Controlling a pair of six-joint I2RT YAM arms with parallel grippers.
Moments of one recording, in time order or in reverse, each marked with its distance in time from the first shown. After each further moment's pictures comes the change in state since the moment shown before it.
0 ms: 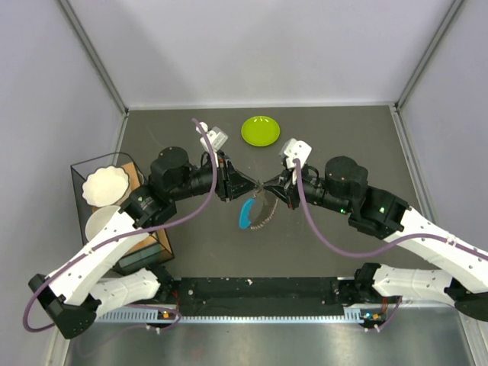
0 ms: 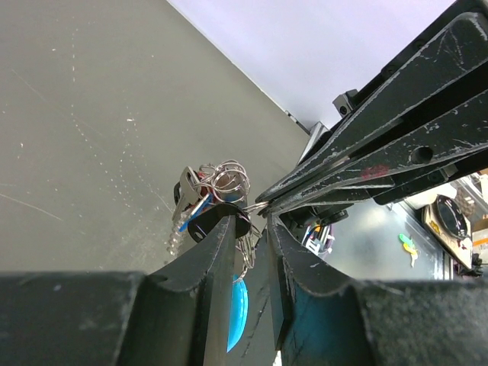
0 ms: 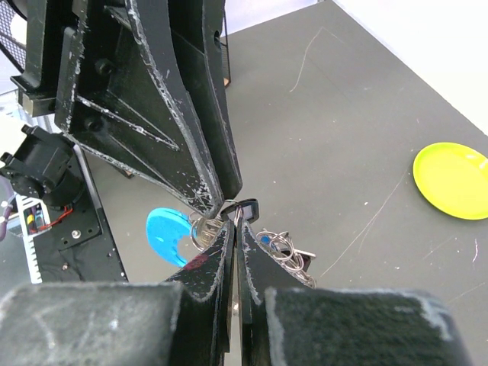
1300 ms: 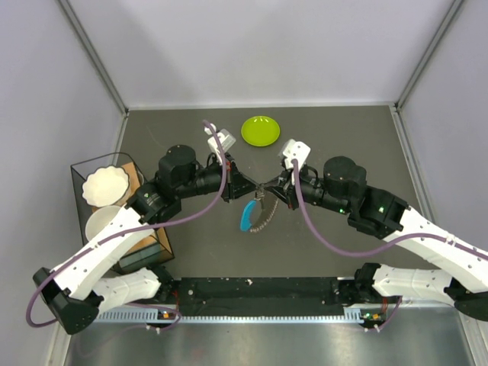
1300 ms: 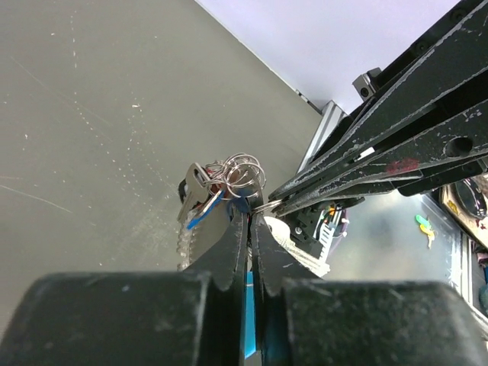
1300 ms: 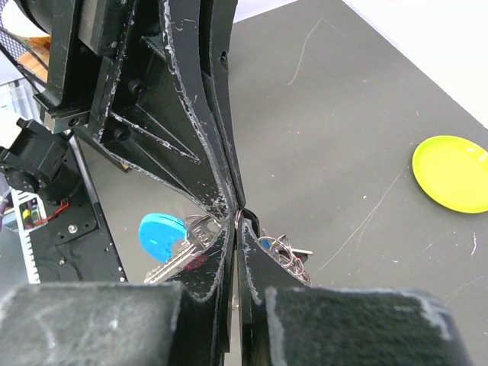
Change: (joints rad) left arm -0.003 0.047 0.003 -0.017 0.027 0.063; right arm 0.000 0.004 0.000 -0.016 0.004 -0.001
